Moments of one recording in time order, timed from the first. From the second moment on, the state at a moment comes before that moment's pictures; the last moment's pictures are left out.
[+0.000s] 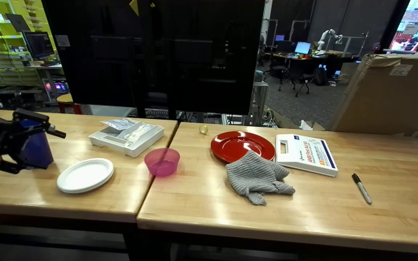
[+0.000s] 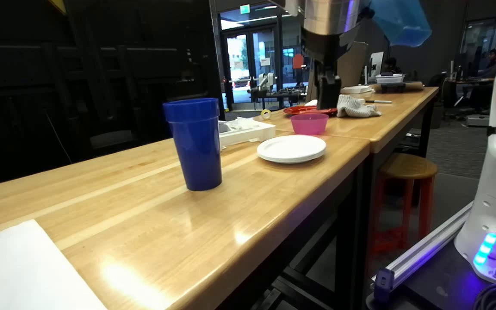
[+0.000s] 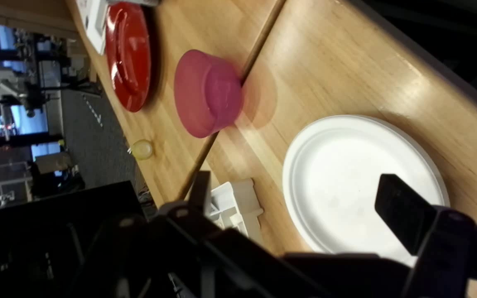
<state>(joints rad) 0.44 -0.69 0.77 -2.53 -0.46 1.79 0.25</state>
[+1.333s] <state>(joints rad) 0.94 -0.74 0.49 -2.66 -0.86 1.59 -0.53</state>
